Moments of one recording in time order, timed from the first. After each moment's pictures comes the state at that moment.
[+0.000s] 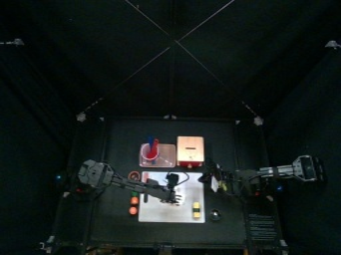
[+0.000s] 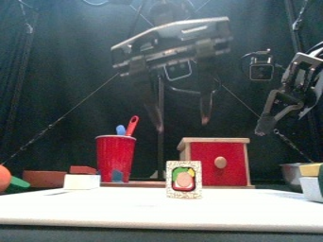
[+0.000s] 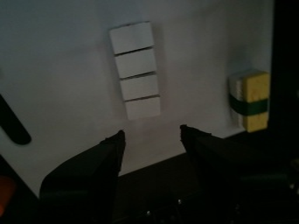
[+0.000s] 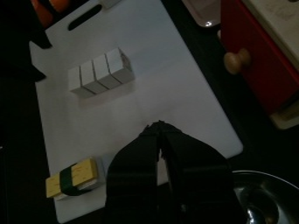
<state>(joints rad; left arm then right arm) -0.17 0.31 -0.12 0.09 1.13 -1.36 -0.03 -0.54 1.17 -0.30 0.00 0.74</state>
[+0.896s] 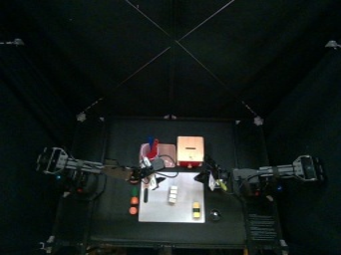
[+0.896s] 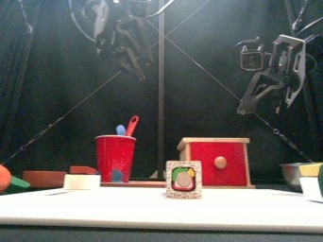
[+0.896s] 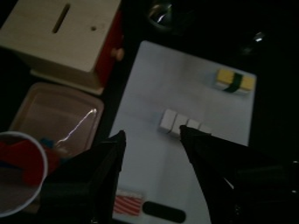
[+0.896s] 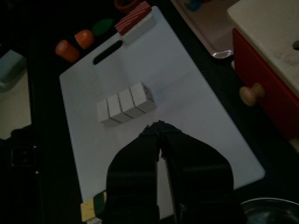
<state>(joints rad) -0.07 -0.41 0.70 0.45 0.29 -0.63 -0.05 -0.54 1.09 -0.19 0.00 0.75</state>
